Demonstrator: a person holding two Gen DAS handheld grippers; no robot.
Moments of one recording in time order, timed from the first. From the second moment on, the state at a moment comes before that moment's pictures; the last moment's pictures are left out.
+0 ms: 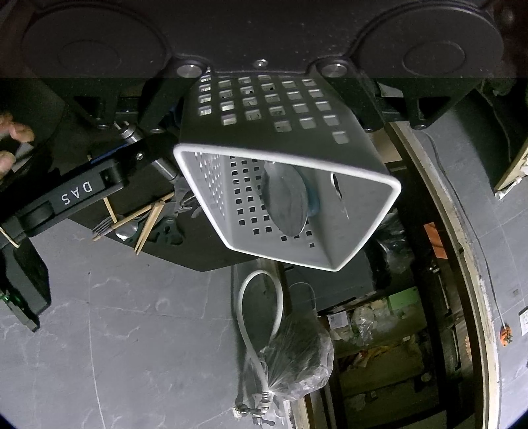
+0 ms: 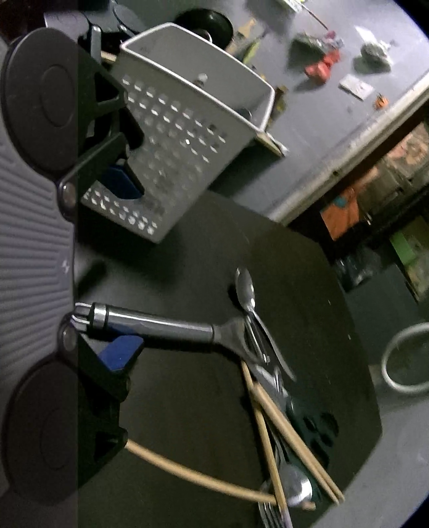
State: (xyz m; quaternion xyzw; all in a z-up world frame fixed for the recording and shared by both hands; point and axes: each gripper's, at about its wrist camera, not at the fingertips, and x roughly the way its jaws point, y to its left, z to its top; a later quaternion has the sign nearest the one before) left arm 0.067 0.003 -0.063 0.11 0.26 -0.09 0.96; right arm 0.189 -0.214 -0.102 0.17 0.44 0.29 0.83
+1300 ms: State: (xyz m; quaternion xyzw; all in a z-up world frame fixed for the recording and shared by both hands) left arm 0.064 0.004 -0.064 0.11 0.25 -0.10 0.96; right arm 0.235 -0.182 -0.069 -0.11 0.42 0.26 0.86
